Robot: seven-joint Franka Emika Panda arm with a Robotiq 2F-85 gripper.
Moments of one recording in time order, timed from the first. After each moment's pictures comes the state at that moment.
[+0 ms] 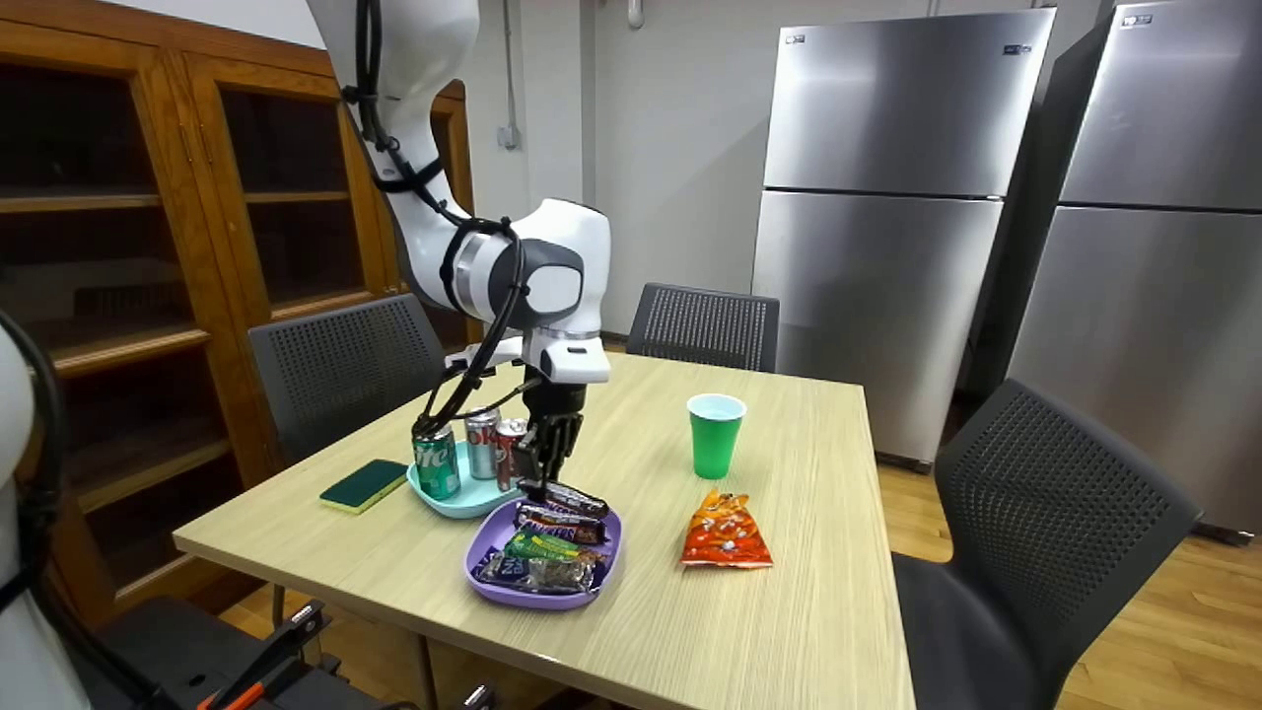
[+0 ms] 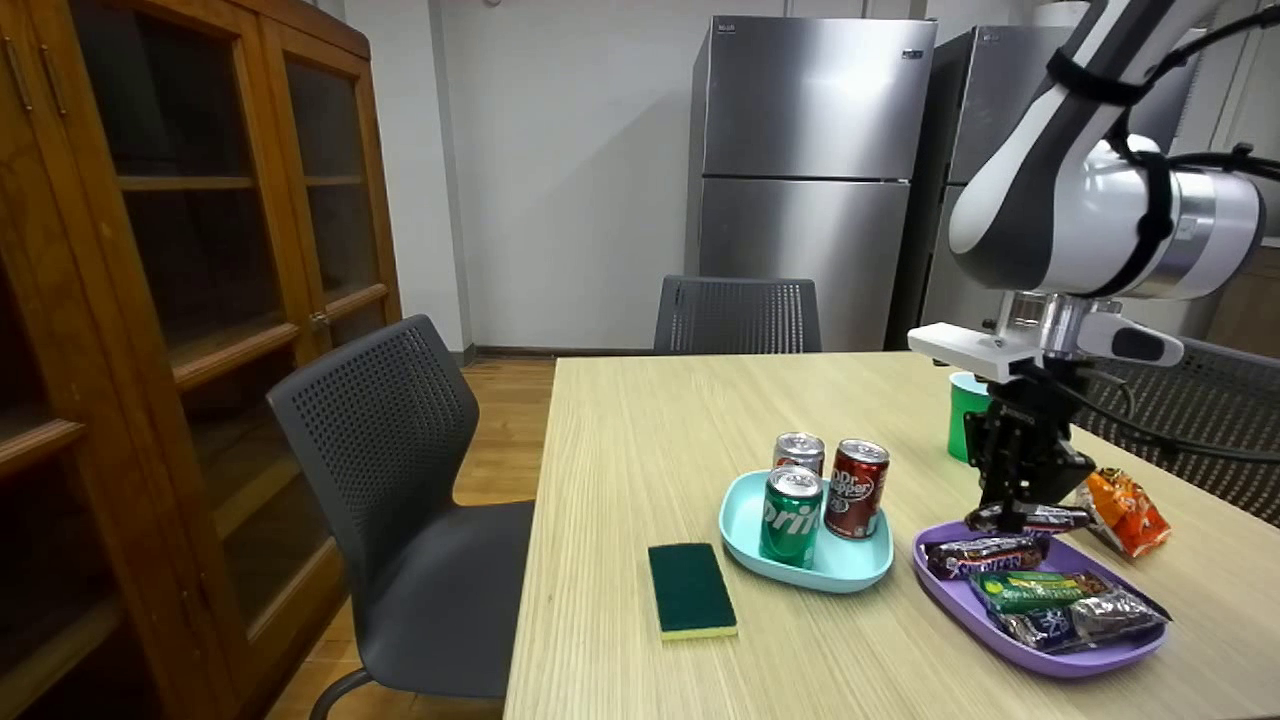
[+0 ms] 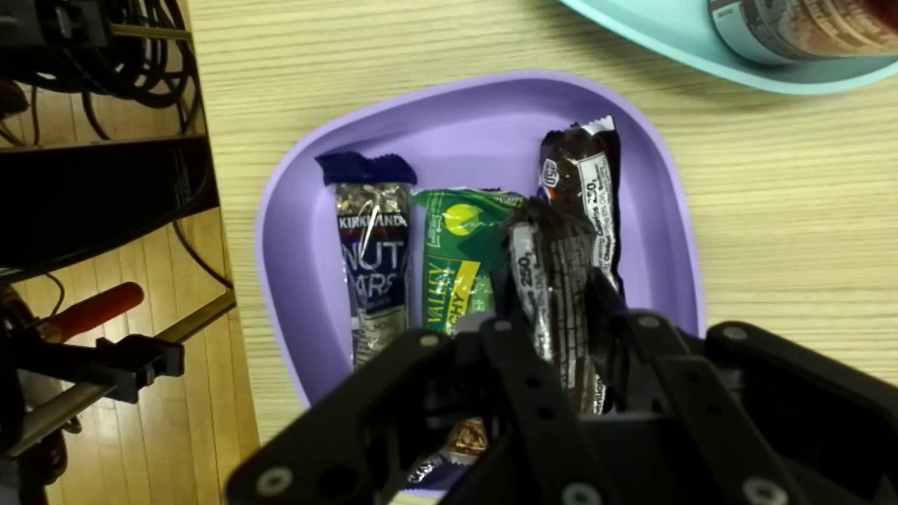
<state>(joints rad) 0.05 0.33 -0.10 -2.40 0.20 2.60 1.26</state>
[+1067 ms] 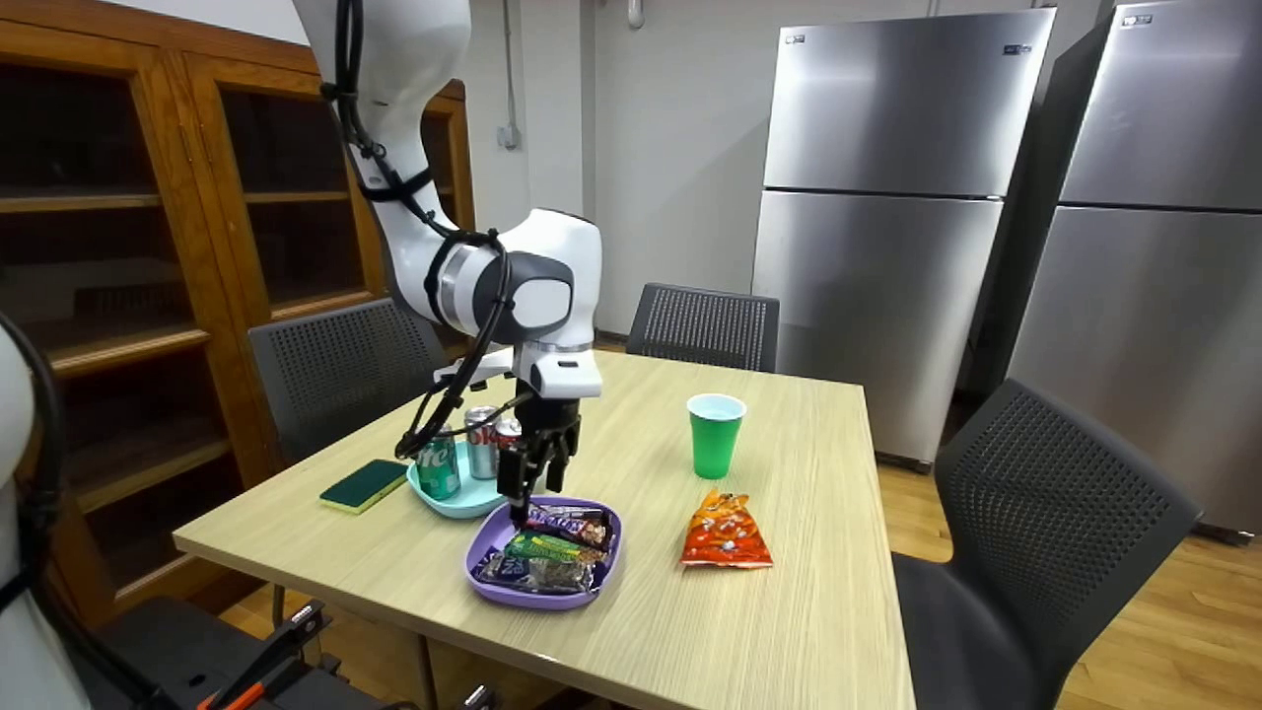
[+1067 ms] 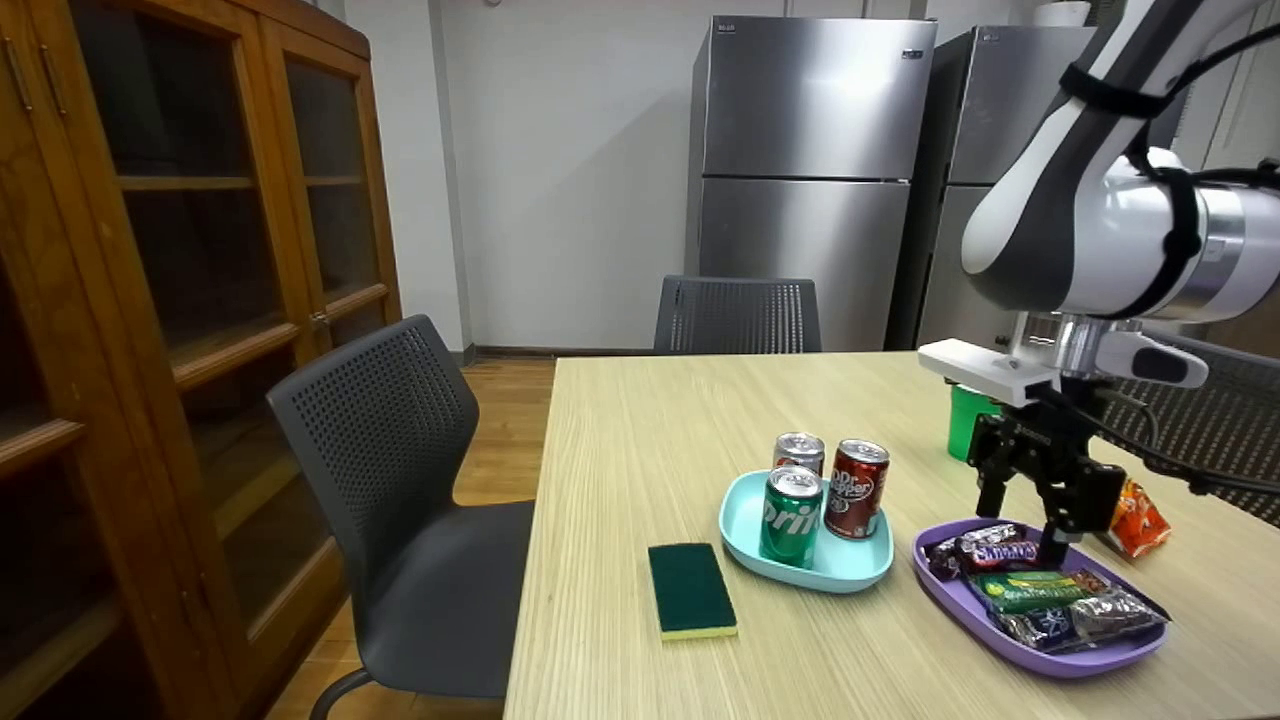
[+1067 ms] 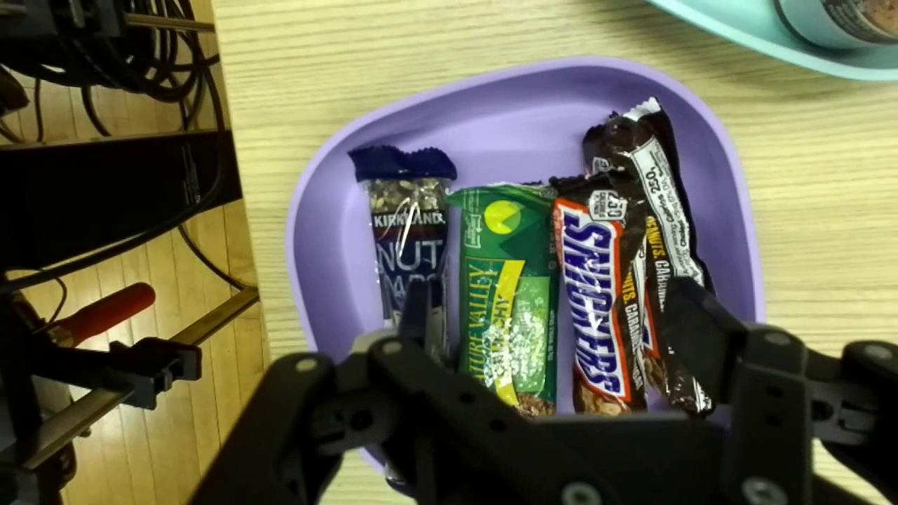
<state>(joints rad) 0.05 0.31 -0.11 -2.47 0.20 2.66 1.27</state>
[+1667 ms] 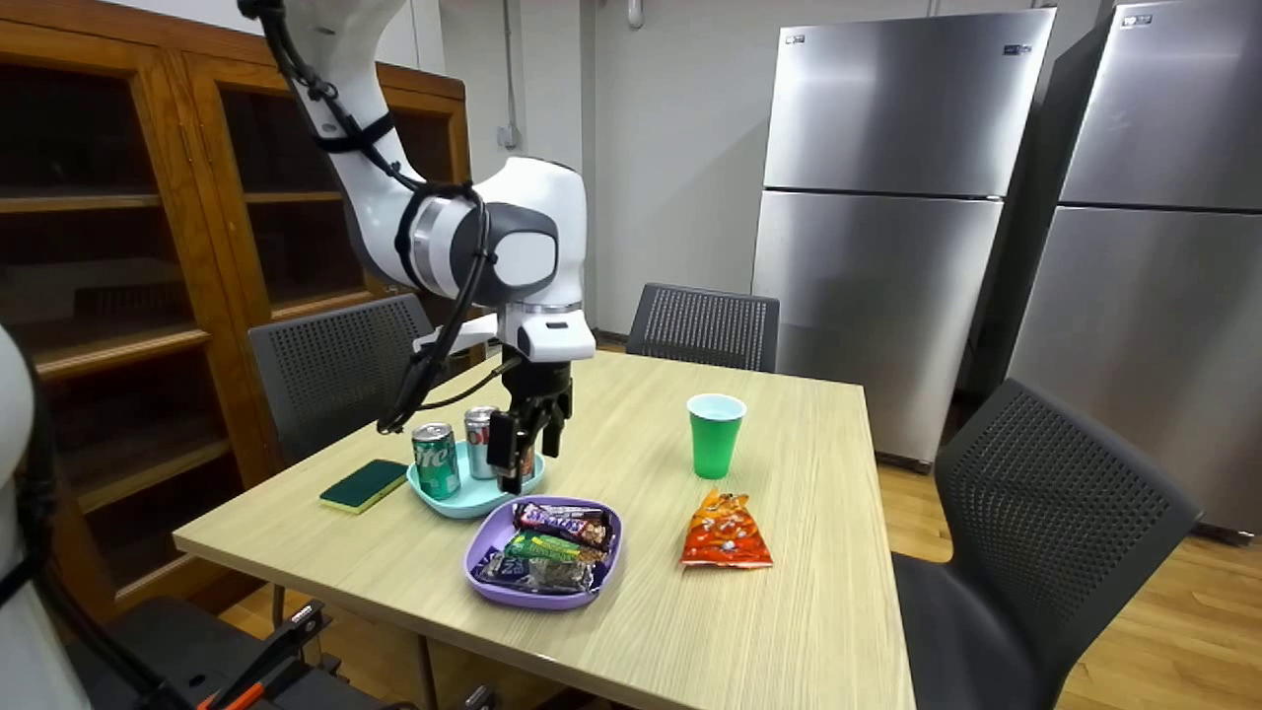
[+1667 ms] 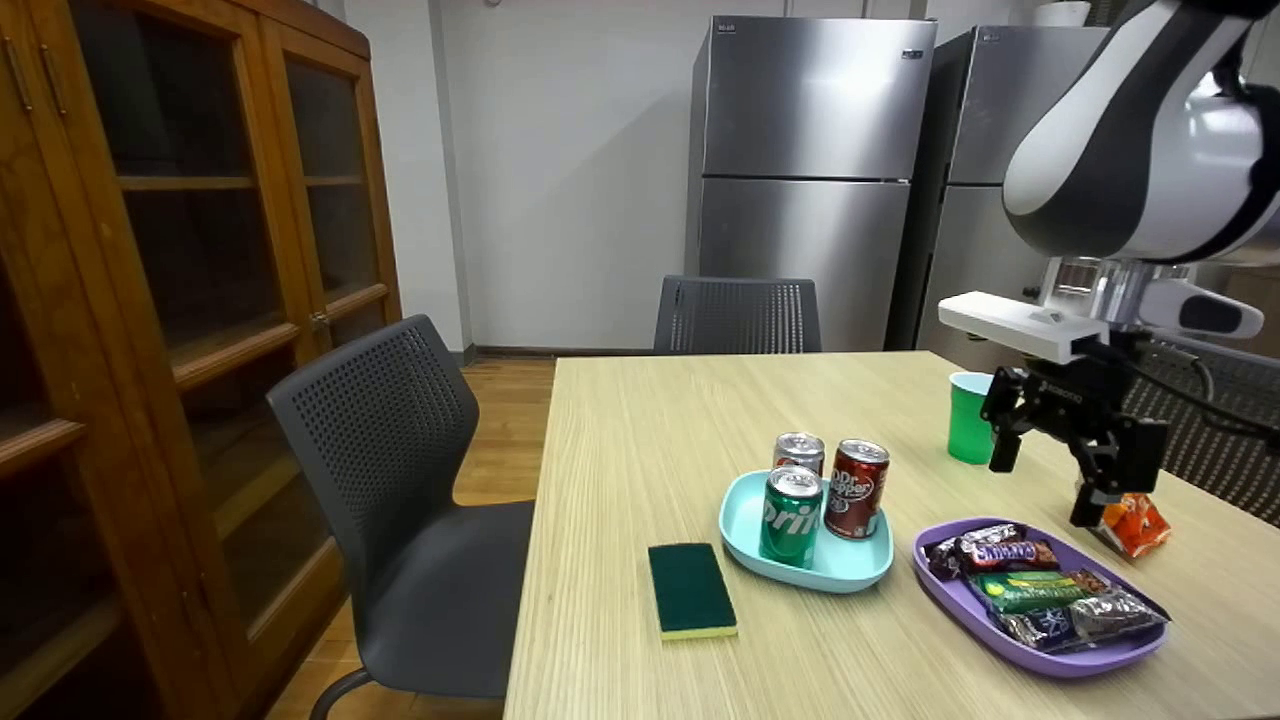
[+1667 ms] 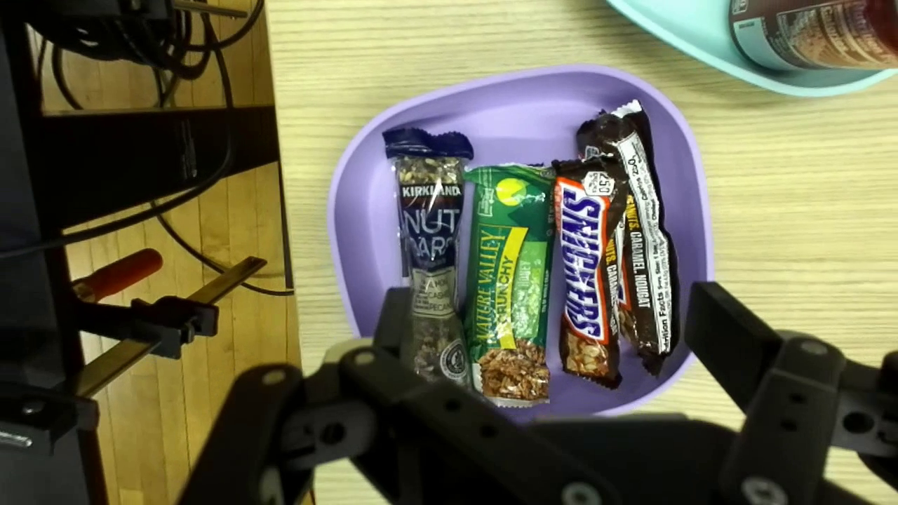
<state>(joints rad) 0.05 0.13 -0.11 -2.57 0.13 2.65 1.27</state>
